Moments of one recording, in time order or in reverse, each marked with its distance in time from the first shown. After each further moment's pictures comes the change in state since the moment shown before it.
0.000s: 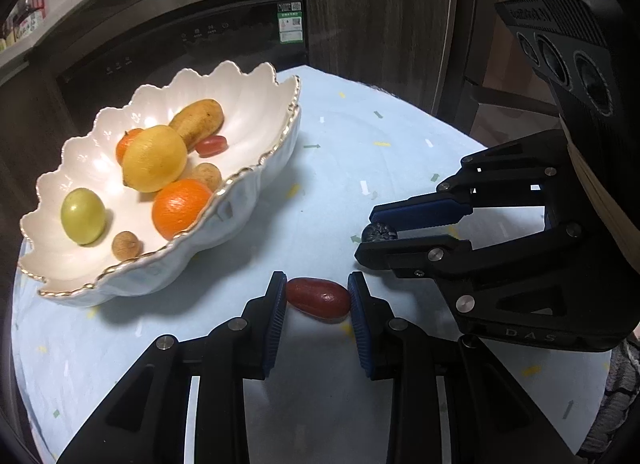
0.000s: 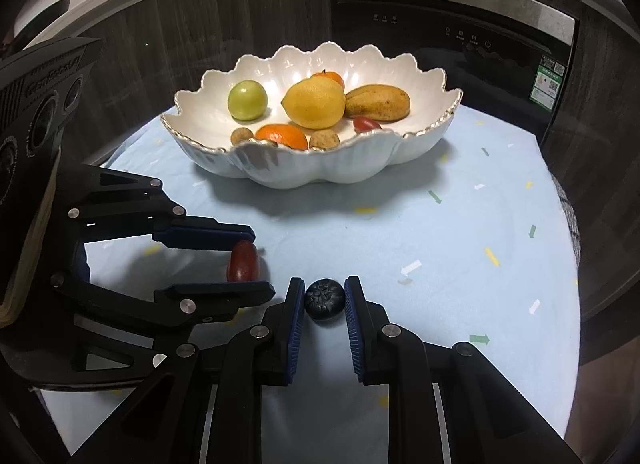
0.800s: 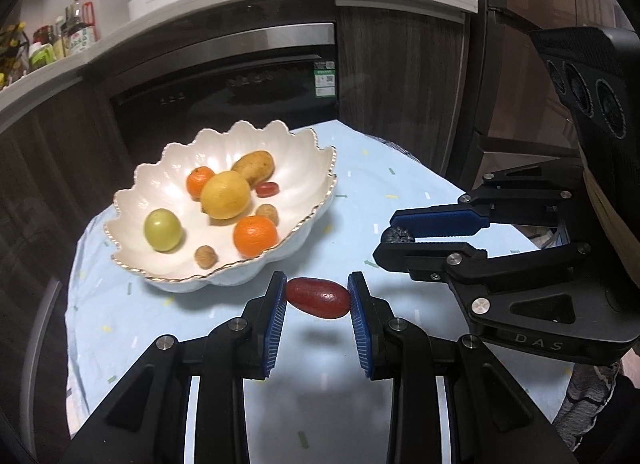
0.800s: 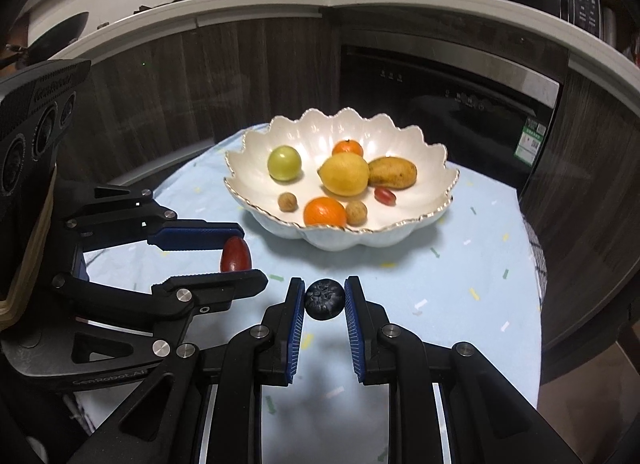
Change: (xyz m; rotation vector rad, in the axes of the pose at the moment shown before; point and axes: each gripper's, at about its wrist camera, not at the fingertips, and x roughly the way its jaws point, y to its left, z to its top) left arm -0.090 0.008 -0.004 -0.068 -0.129 0.083; right arm -0.068 0.050 0.021 -0.023 -0.123 -0.048
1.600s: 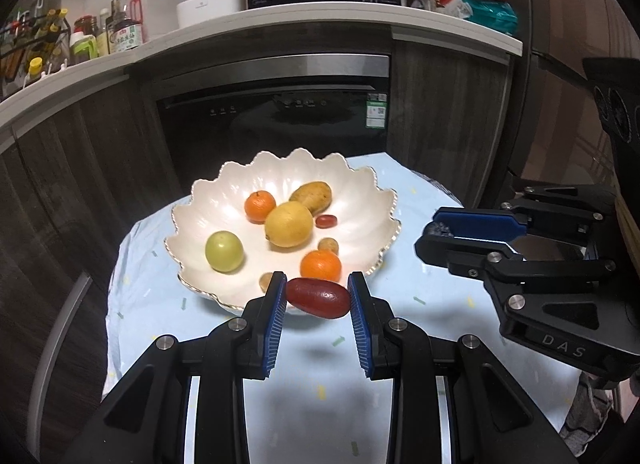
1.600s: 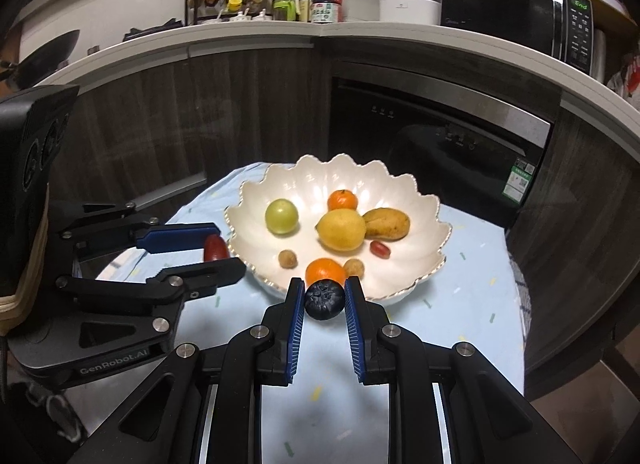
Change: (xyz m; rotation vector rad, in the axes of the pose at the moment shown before) left arm -0.021 0.049 0.024 -0.097 -0.057 0.089; right arm -0.009 0.015 0.048 0.017 -0.071 -0.072
